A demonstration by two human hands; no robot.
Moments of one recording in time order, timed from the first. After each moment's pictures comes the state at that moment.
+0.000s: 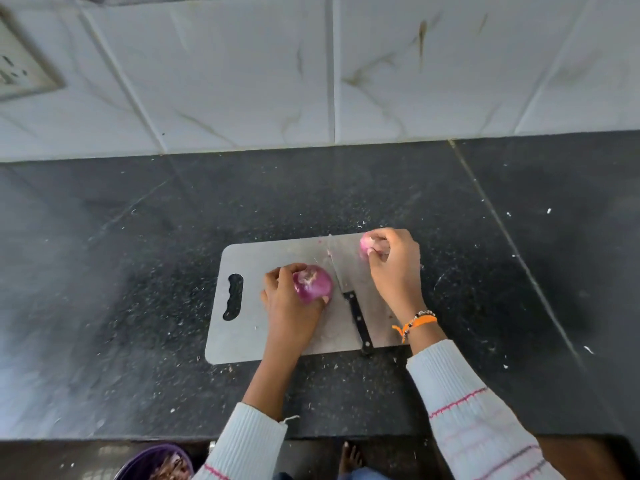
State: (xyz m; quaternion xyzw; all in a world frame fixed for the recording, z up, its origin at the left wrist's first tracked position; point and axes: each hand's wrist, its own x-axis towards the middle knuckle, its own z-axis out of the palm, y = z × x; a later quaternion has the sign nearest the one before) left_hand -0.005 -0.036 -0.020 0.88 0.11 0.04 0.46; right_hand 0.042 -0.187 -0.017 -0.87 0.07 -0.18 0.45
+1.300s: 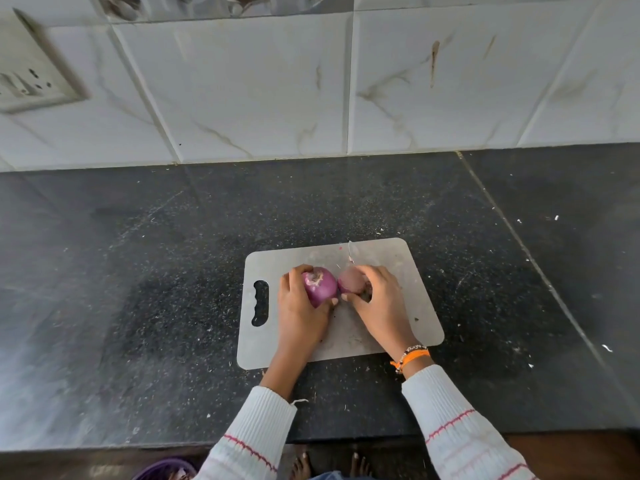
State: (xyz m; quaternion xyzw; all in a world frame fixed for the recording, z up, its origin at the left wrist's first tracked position) left_hand 0.008 0.001 -0.041 0.88 0.04 0.08 0.47; right_hand 0.009 -0.133 -0.042 -0.90 0.01 -0.12 0.42
